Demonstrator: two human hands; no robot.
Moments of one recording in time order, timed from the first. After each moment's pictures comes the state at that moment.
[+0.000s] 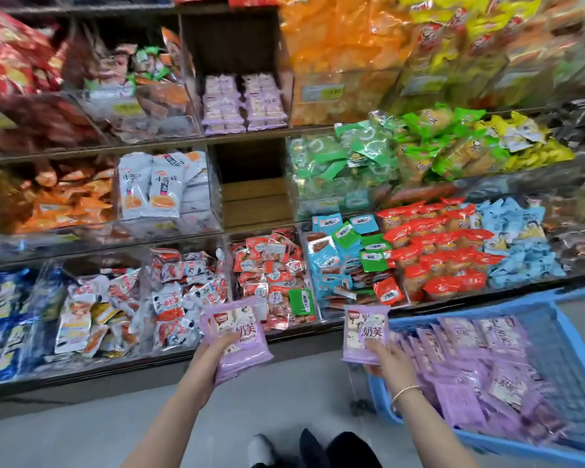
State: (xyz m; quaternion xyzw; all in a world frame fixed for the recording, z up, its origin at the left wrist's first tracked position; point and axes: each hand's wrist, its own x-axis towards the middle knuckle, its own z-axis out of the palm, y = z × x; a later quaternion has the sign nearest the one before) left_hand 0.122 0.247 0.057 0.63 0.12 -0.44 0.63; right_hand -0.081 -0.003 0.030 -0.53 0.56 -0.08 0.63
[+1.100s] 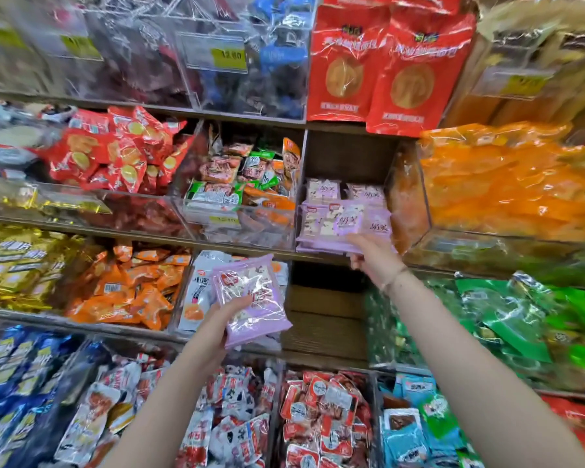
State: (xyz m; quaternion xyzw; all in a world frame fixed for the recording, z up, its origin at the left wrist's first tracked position) left_hand 0.408 0.174 0.165 0.57 0.07 -0.30 0.76; right_hand 0.416 -0.112 0.207 -0.69 0.25 -0.06 0.67
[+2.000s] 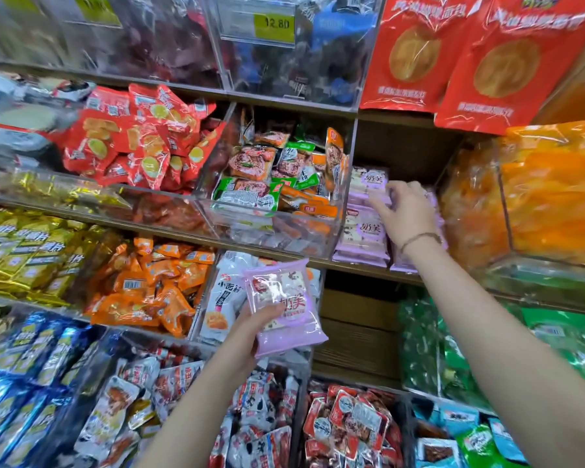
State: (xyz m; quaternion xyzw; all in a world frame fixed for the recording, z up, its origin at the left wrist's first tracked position) left_hand 0.436 0.170 0.152 0.52 0.11 -0.33 0.78; right_hand 0.509 -0.117 0.234 -0.93 0.19 -0.19 0.24
